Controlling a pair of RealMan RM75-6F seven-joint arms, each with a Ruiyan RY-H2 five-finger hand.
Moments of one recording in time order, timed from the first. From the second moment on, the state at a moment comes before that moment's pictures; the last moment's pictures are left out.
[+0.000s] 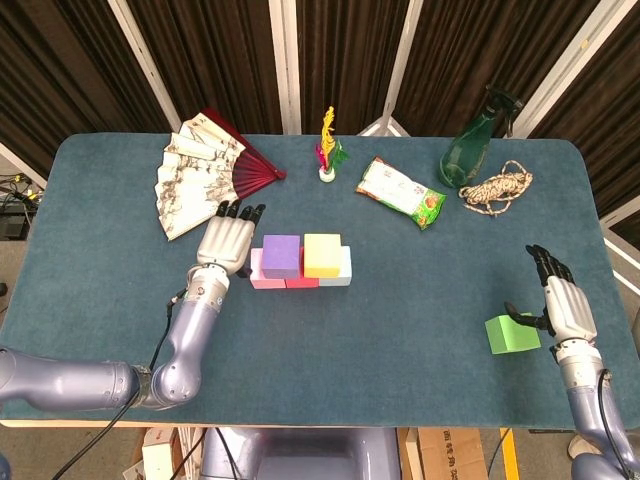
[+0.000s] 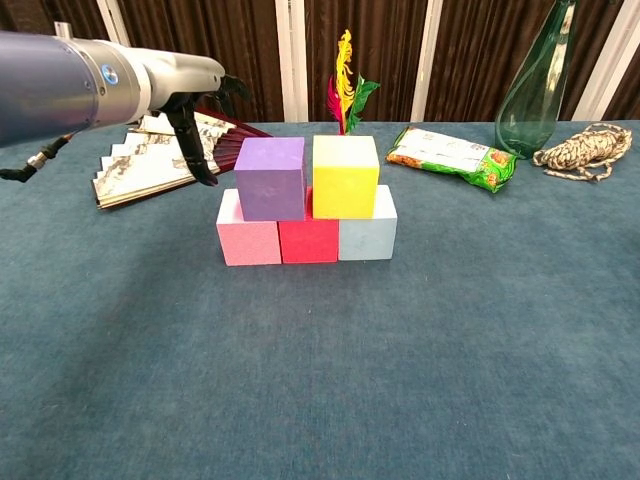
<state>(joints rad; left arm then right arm) -1.13 -1.50 -0.29 -1.70 0.30 1.20 0.91 0.31 -1.15 0.22 -1.65 -1.08 1.10 0.15</state>
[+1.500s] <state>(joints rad) -1.13 -1.53 -0.29 -1.64 0.34 1.18 0.89 0.31 -1.14 0.22 -1.65 -1.07 1.09 0.15</state>
